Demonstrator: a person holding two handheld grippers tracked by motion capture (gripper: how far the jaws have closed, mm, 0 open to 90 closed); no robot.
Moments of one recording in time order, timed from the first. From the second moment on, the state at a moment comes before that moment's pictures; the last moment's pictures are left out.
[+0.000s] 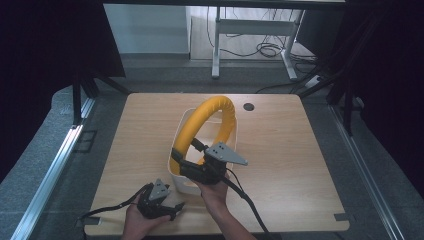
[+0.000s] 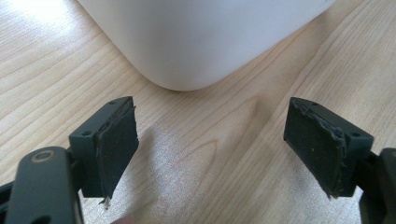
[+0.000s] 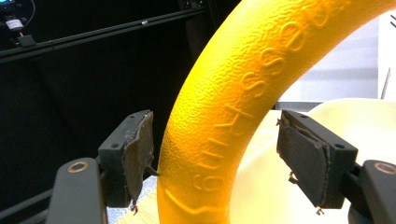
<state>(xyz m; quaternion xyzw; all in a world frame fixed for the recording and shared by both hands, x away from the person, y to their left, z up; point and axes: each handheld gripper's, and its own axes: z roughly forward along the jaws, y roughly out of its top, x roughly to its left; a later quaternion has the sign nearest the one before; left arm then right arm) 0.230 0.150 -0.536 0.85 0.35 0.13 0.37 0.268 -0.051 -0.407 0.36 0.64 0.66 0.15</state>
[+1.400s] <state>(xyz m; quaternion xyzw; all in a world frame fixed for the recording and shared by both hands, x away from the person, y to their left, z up) 0.230 0.149 -0.537 0.85 0.35 0.13 0.36 0.272 -0.212 -0.460 0.42 0.65 0.59 0.22</state>
